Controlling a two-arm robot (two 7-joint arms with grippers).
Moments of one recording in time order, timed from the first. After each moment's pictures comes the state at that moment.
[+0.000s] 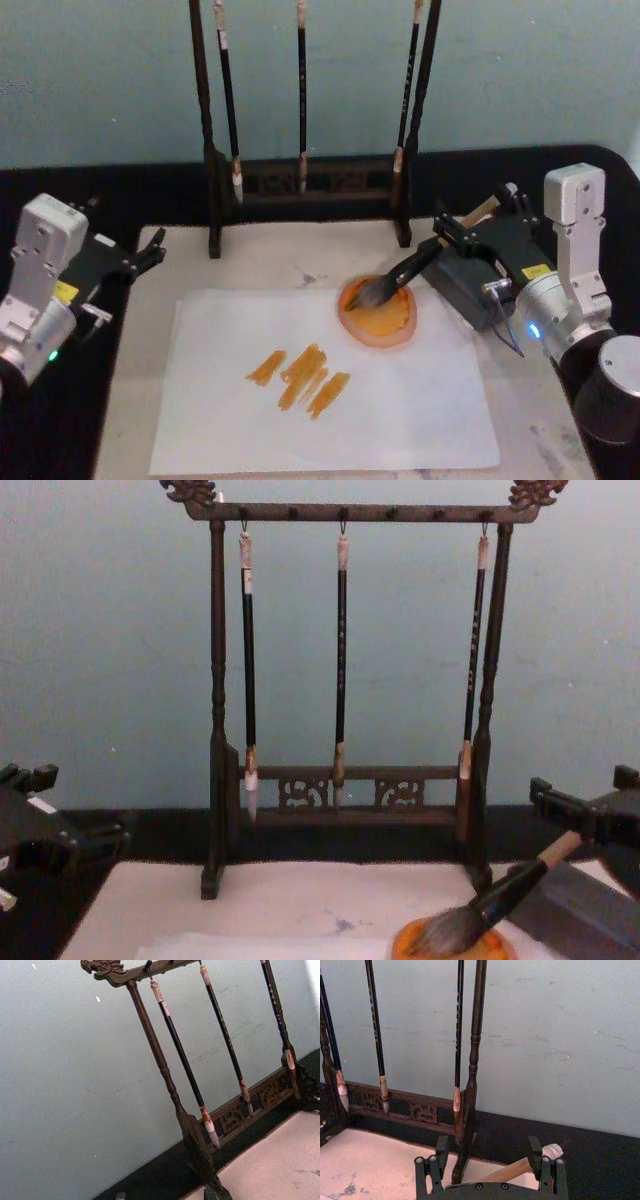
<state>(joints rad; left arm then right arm) -0.20 0.60 0.45 -1.41 -0.25 -0.12 0.03 0.30 0.53 -0.62 -1.39 0.53 -0.17 -0.18</state>
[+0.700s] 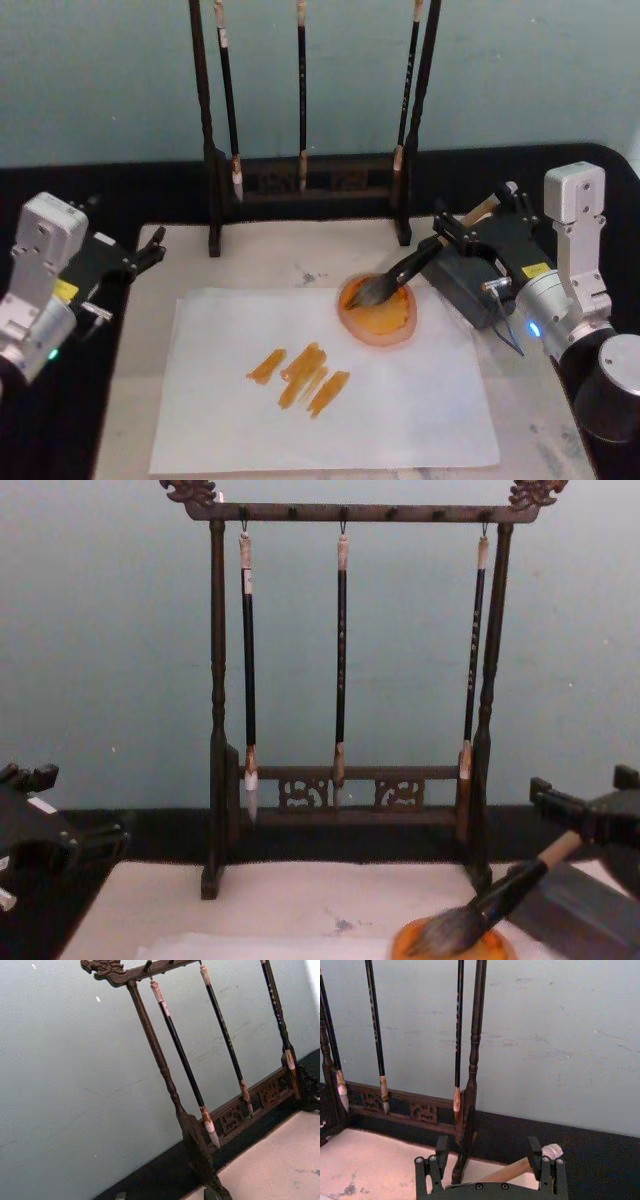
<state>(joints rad) -0.20 0.60 0.45 -1.41 -0.25 -0.12 0.03 0.30 0.53 -0.62 -1.39 0.53 -0.17 -0.18</state>
